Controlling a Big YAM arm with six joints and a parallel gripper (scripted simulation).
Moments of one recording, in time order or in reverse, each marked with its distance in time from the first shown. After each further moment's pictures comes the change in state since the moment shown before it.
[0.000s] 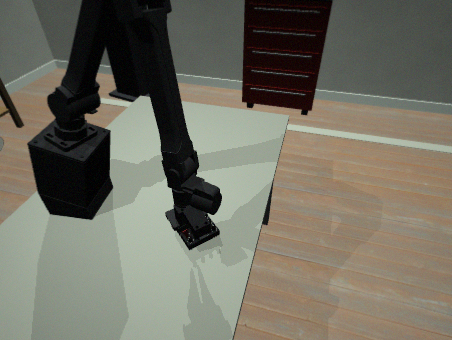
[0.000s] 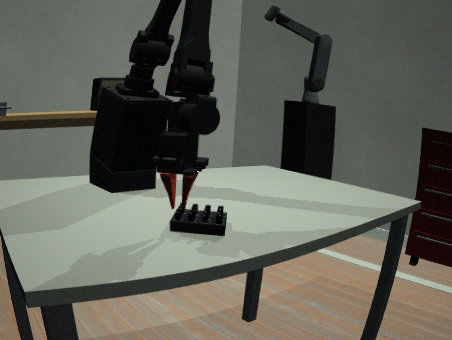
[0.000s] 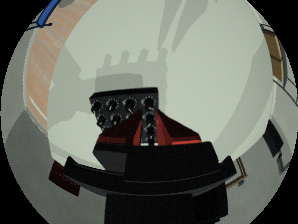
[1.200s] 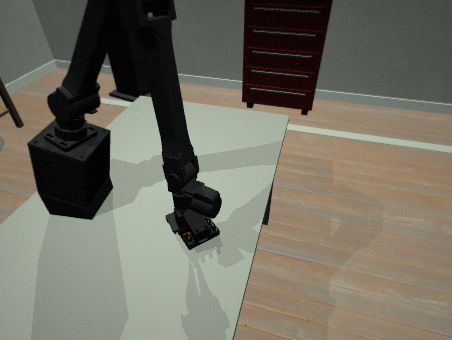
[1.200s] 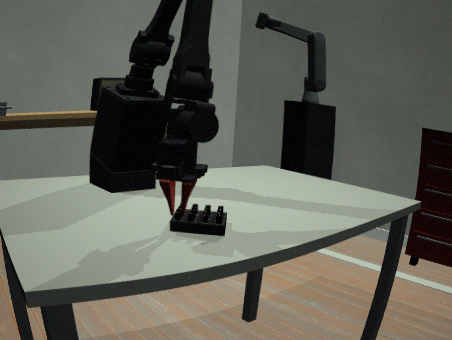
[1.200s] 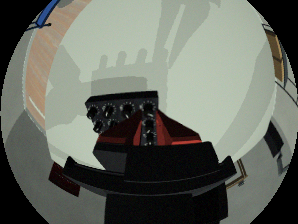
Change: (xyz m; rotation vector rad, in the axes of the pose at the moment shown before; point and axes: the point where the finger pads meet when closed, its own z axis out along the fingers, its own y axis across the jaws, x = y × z) arm 0.000 -0.001 0.013 0.001 0.001 0.001
